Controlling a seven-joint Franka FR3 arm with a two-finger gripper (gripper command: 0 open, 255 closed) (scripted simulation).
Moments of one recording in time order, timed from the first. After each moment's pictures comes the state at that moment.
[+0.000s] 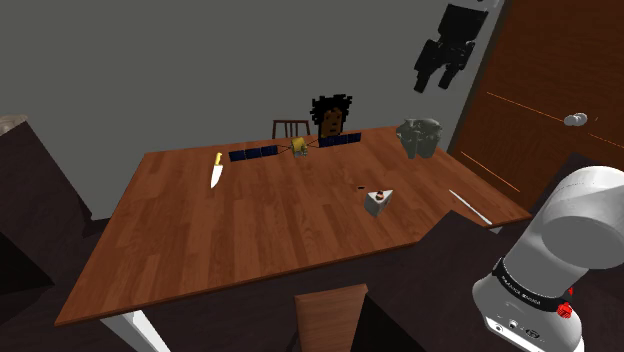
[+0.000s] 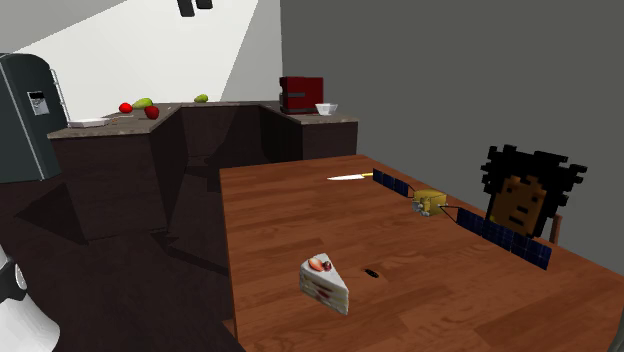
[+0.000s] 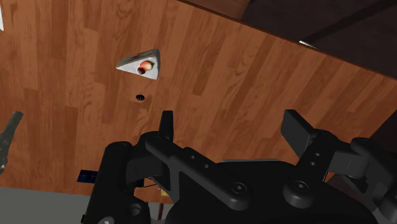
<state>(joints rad) 0.01 -0.76 -0.04 -2.29 0.02 1.68 0.12</state>
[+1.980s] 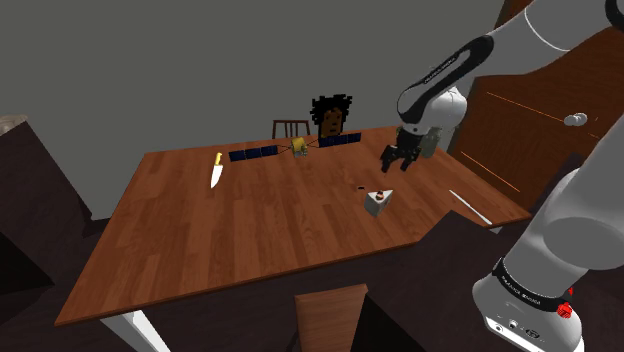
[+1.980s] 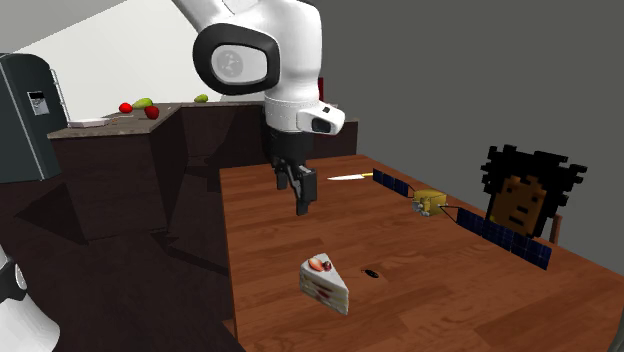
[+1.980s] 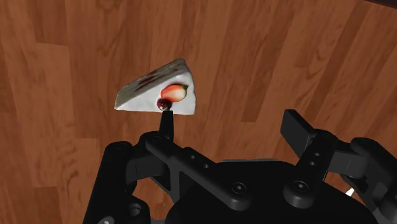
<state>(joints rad) 0.04 -0.04 -0.36 -2.55 0.34 2.54 -0.31</state>
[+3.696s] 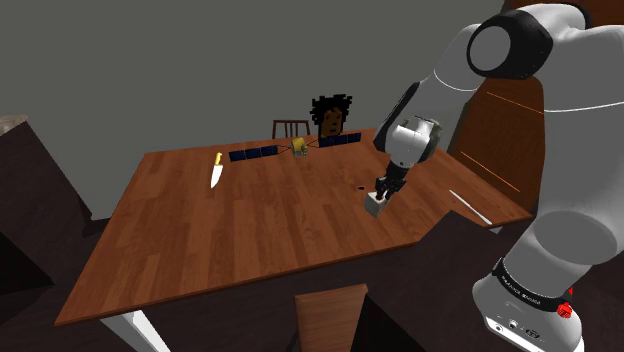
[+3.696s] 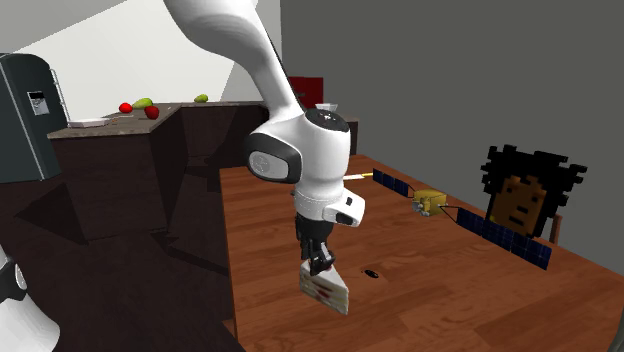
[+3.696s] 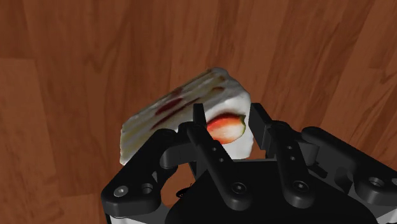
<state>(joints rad) -0.10 0.47 -0.21 -2.33 0.88 2.70 -0.76</state>
